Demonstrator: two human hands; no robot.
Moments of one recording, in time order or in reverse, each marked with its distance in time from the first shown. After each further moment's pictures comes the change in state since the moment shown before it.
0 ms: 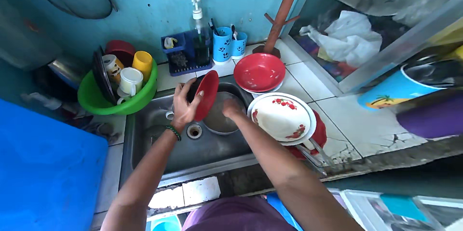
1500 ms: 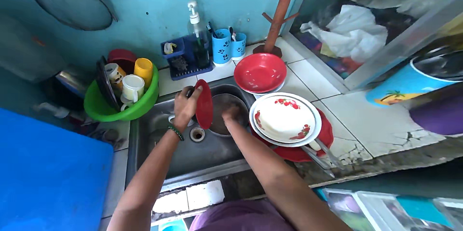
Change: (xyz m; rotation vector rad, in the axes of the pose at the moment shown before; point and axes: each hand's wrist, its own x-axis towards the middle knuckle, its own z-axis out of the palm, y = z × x) left_hand 0.012 0.018 -0.004 -0.010 -0.124 -0.562; right_hand 0.031 0.007 0.052 0.775 0.337 0.201
